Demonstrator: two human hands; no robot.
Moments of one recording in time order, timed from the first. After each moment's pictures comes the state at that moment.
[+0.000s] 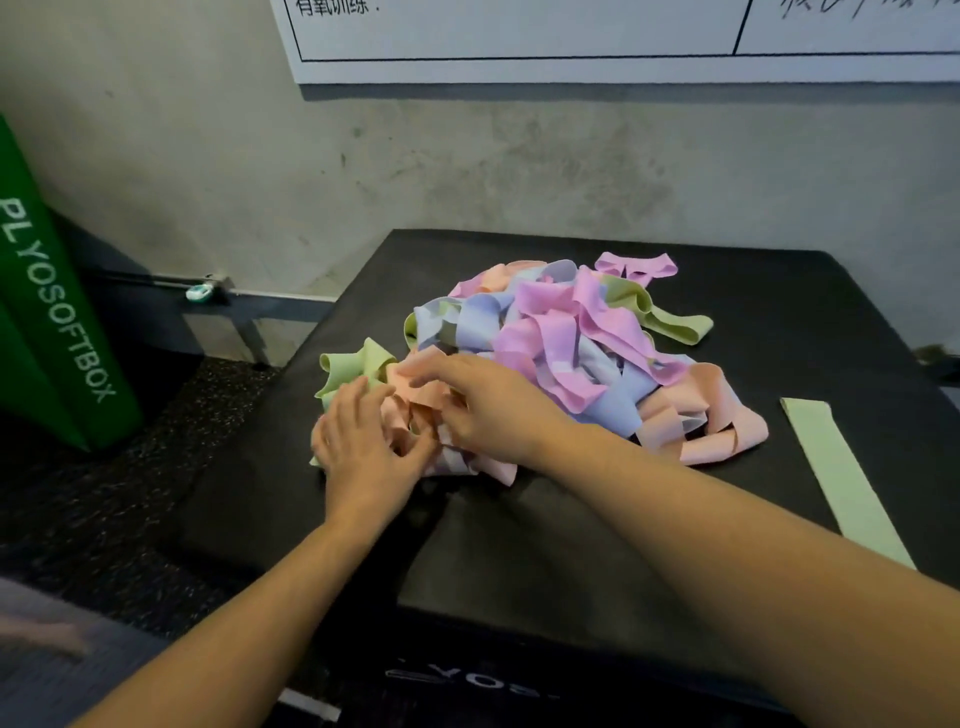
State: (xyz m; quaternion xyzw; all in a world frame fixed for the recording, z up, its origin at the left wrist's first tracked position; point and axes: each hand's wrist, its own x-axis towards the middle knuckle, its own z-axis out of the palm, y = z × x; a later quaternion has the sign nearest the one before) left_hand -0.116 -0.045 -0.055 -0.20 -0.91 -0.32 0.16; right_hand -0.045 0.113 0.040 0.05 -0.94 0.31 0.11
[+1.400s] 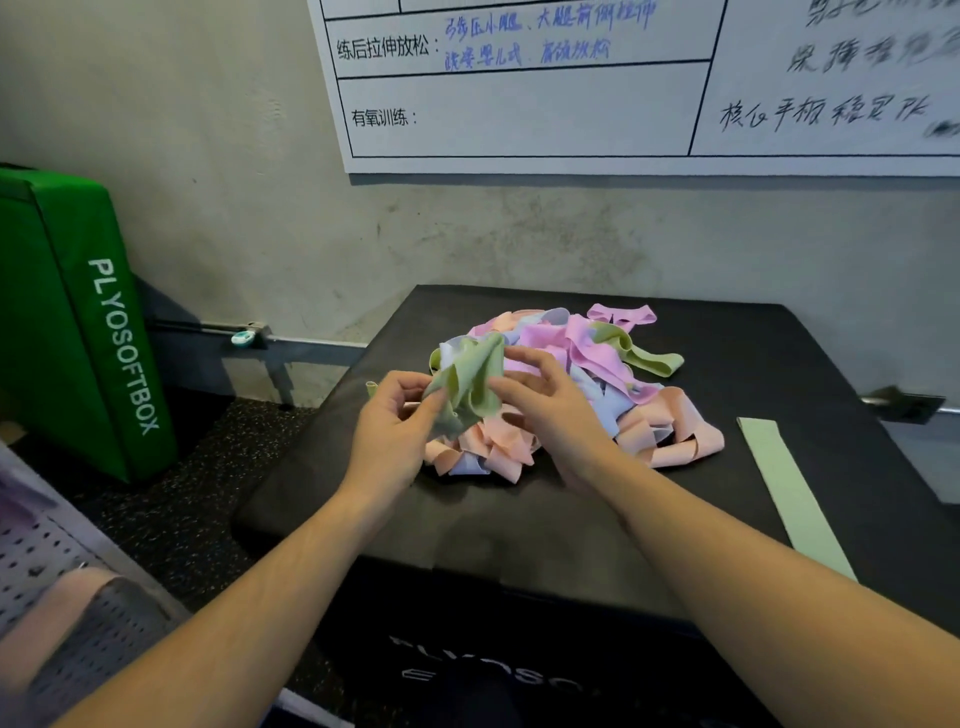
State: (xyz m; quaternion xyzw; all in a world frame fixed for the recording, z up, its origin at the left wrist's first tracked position) left_hand -0.034 -0.074 0.073 -0.23 -0.69 -0.69 -0.03; right_hand 0.045 0.085 0.087 -0.09 -0.65 0.73 0.18
